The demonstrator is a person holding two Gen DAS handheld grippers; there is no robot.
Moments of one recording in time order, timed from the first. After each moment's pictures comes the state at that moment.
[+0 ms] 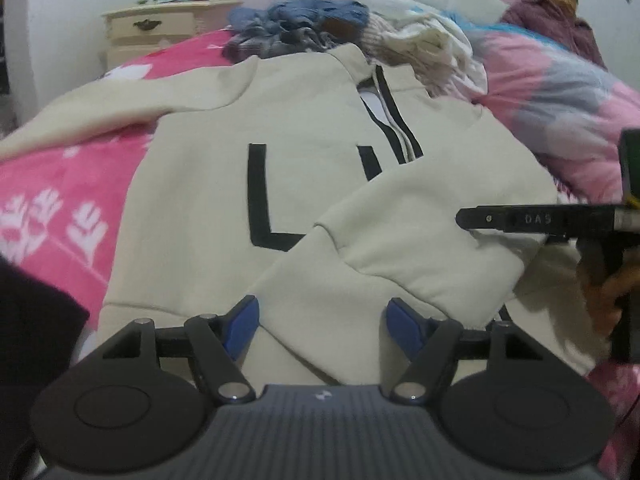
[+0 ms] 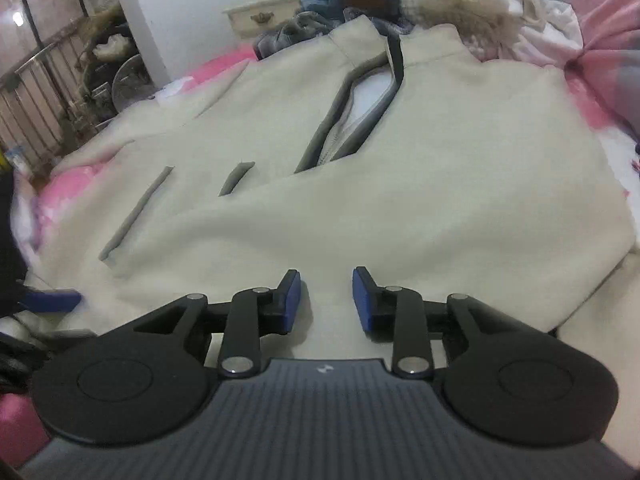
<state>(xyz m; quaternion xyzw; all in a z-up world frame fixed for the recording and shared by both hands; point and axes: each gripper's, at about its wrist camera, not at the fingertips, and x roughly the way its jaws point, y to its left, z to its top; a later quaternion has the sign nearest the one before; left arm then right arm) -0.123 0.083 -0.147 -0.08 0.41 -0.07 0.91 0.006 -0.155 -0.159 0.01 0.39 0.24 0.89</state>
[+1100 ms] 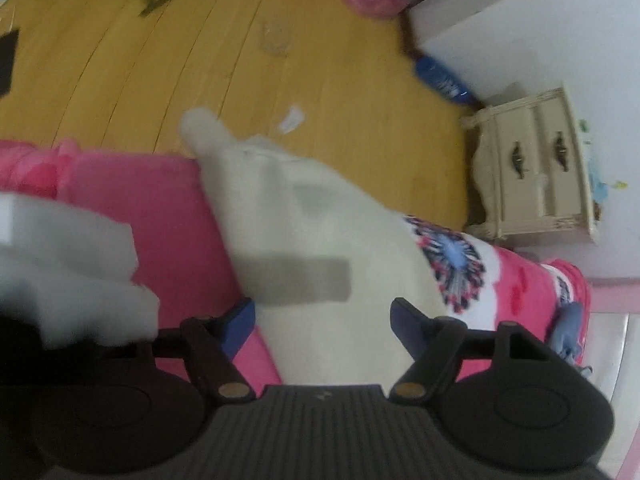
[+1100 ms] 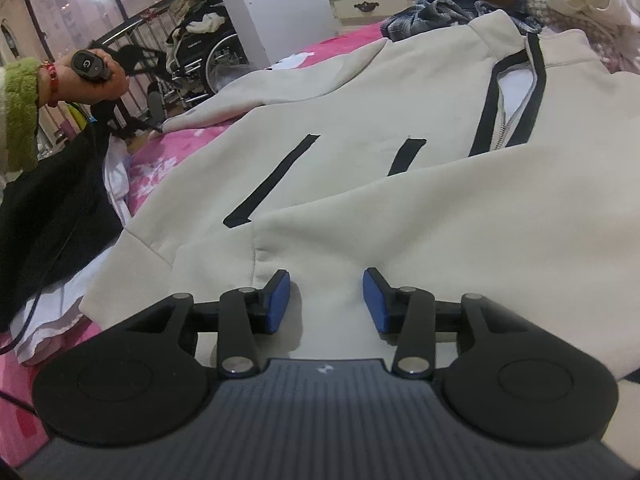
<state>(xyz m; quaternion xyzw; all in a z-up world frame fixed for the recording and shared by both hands) -0.010 0.454 -0.130 -0.60 0.37 0.33 0.63 -0.021 -0.093 -0.162 0.01 0.39 0.38 0.84</state>
